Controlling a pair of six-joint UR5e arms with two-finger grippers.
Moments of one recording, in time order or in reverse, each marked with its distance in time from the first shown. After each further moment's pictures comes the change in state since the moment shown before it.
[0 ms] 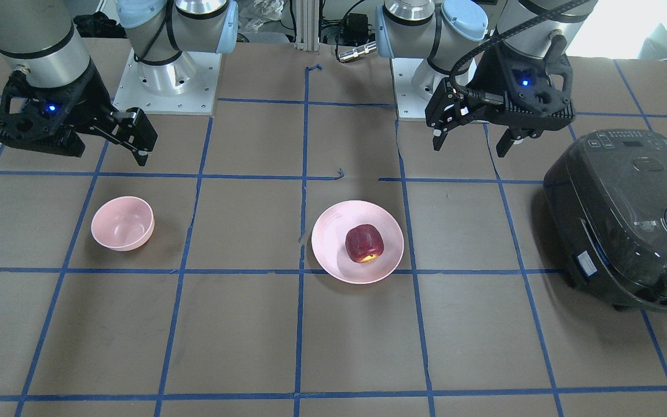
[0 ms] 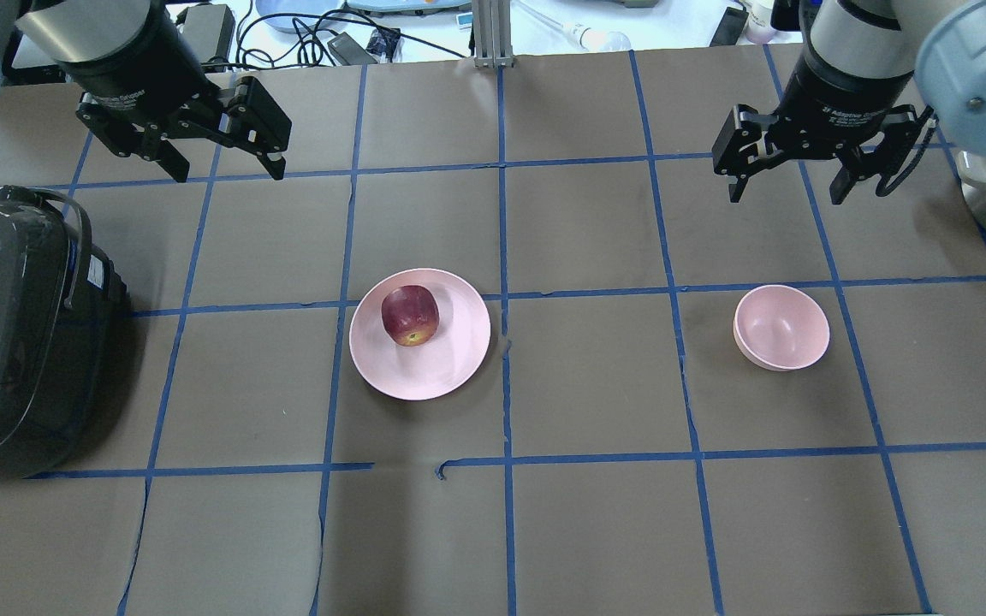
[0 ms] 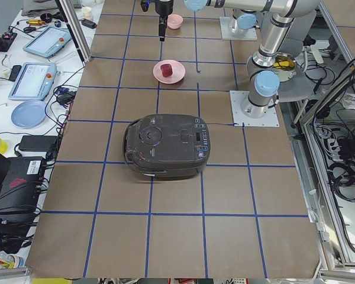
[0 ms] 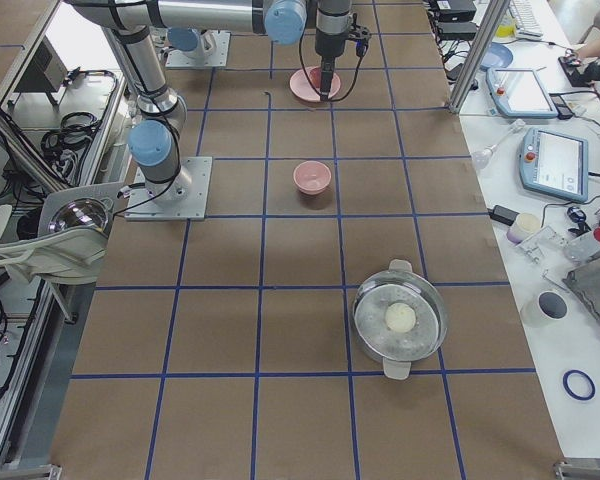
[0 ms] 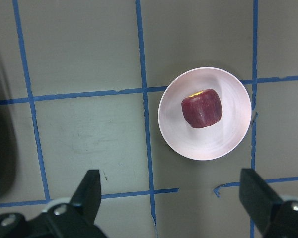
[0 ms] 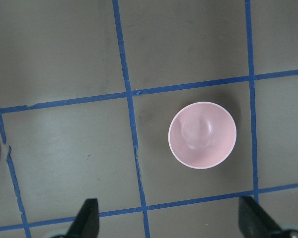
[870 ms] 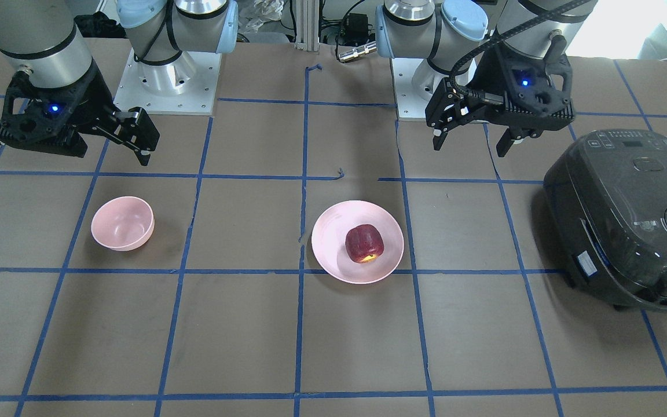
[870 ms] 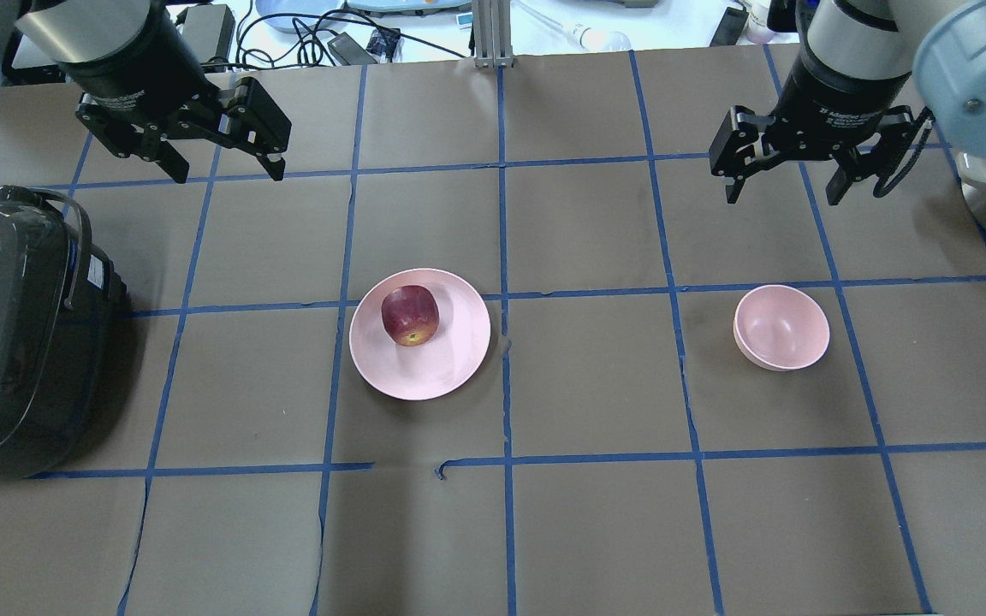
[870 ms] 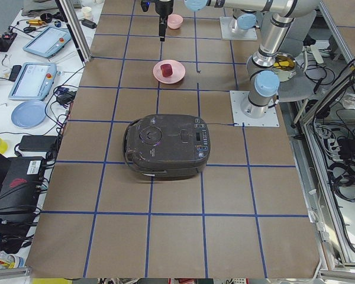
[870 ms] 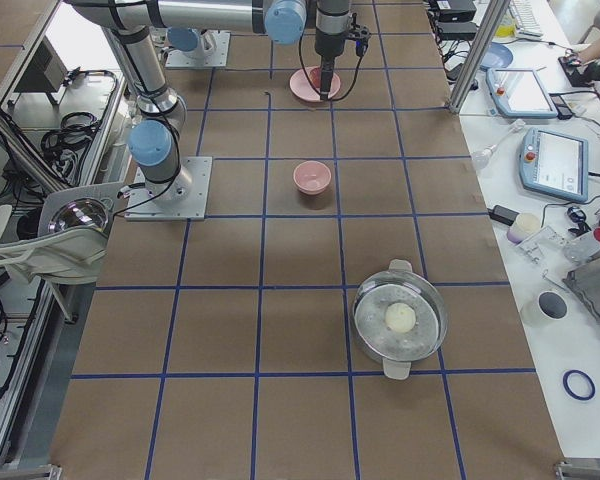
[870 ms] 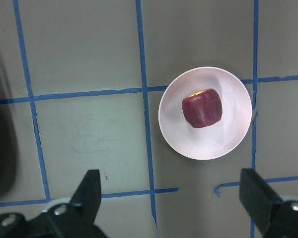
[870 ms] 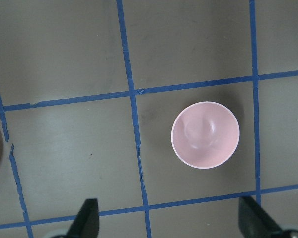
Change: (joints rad) left arm 0.000 0.000 0.000 -0.003 0.001 0.000; right arm 0.003 0.000 0.001 0.000 0.005 -0.005
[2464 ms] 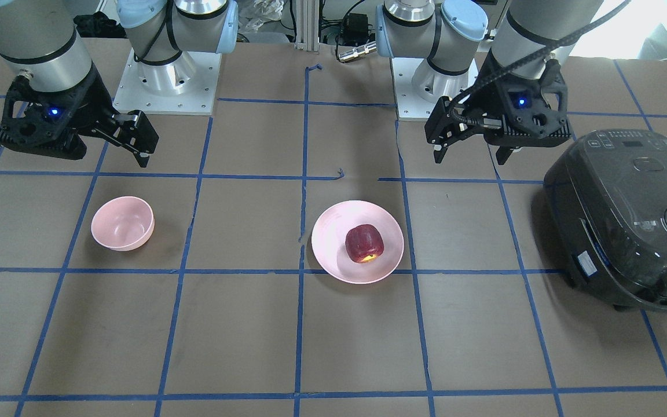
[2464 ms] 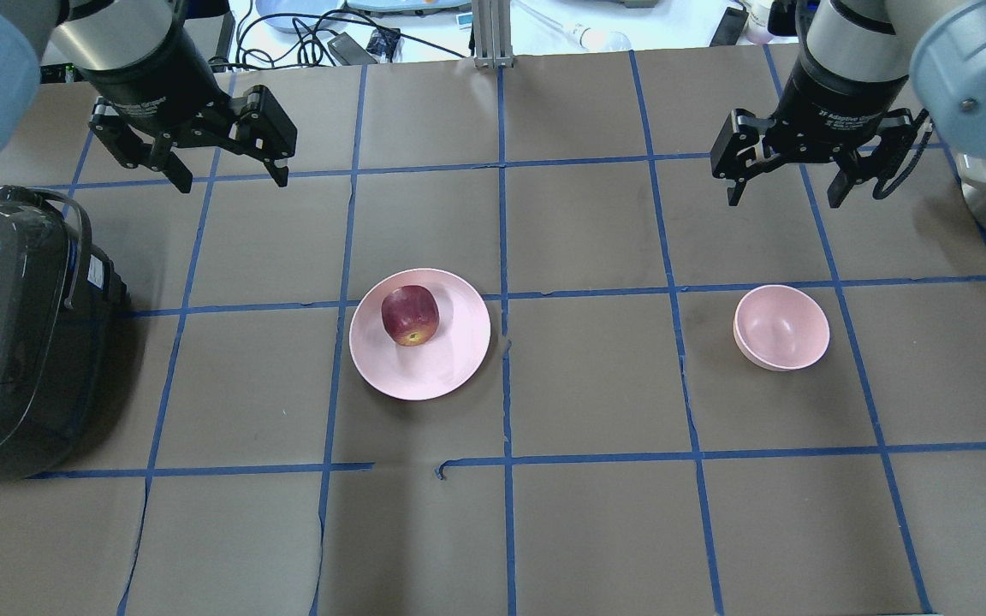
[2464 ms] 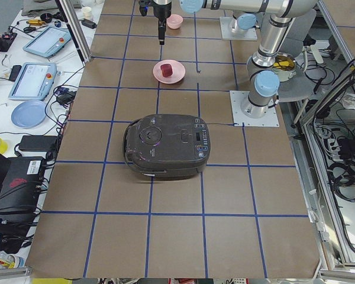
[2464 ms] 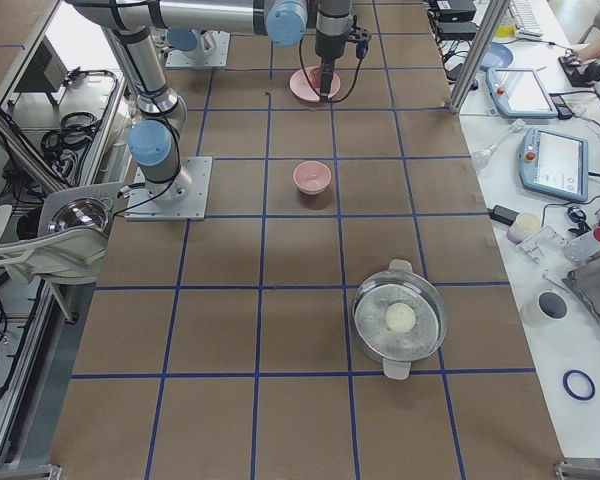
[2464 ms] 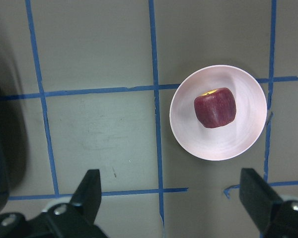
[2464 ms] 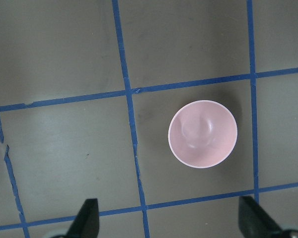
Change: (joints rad) left arm -0.024 -0.045 -0.011 0.002 0.040 -0.149; right arm -0.004 0.011 0.003 -0.001 -0.008 0.003
